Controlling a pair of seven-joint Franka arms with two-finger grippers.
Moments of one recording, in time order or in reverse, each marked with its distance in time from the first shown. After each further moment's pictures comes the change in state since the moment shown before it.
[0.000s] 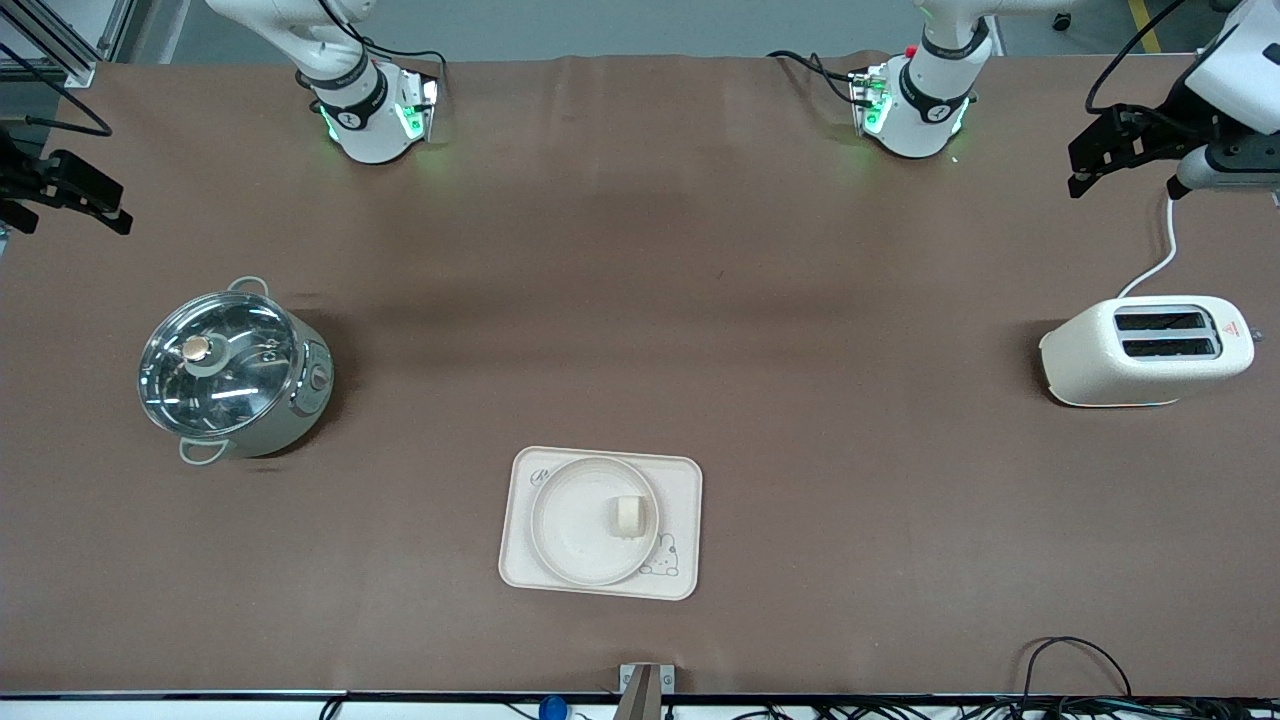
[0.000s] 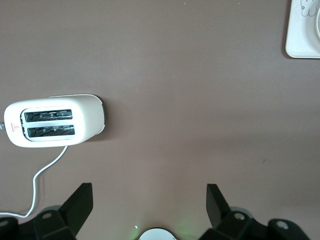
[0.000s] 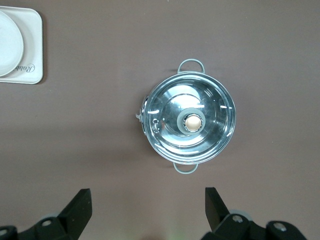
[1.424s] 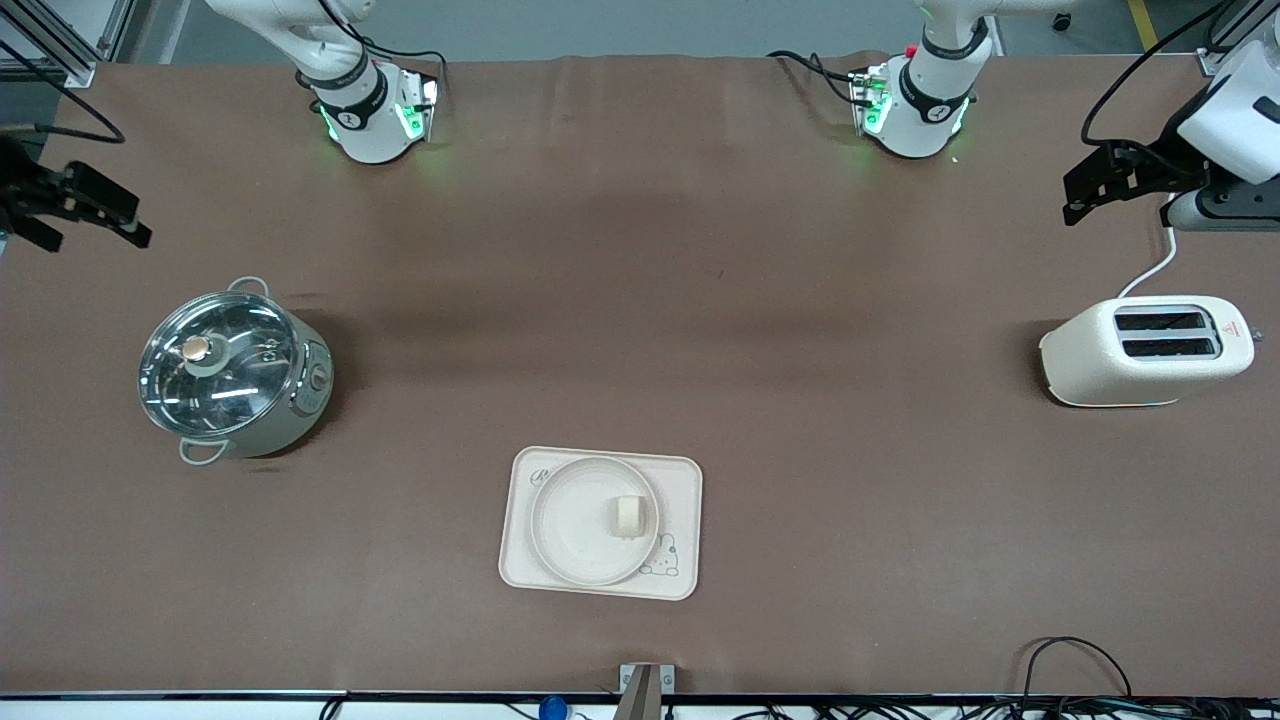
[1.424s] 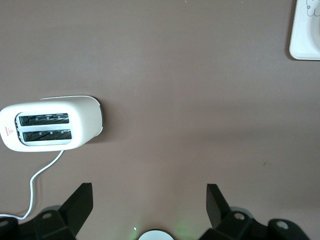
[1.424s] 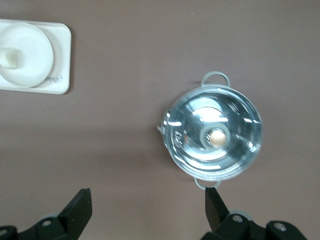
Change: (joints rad) left arm 0.003 0.077 0.000 0.050 0.000 -0.002 -0.003; right arm 0.011 0.048 0.005 -0.020 0.101 0.101 -0.003
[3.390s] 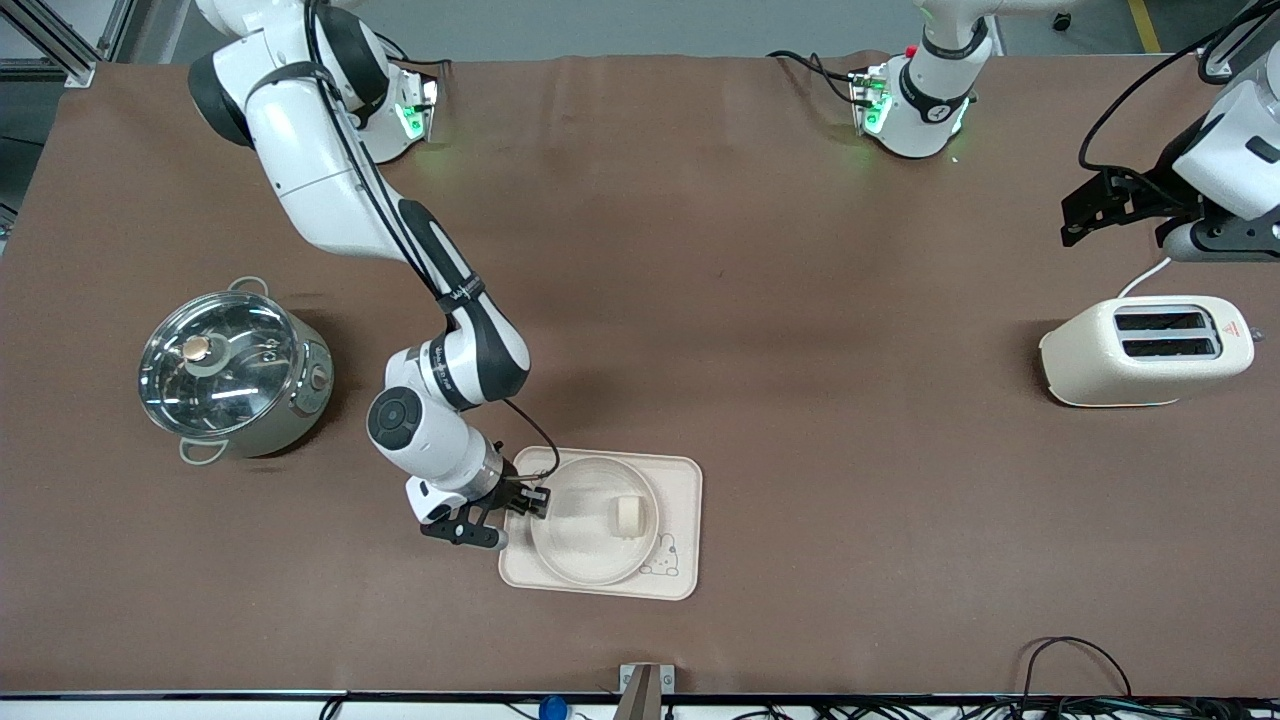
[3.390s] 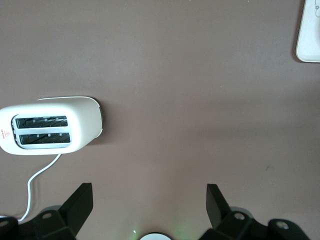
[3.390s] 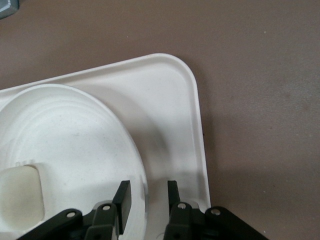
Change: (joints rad) left arm 0.008 0.036 0.006 -0.002 0.000 0.017 0.001; right arm 0.435 1.030 0.008 0.365 0.174 0.908 0.472
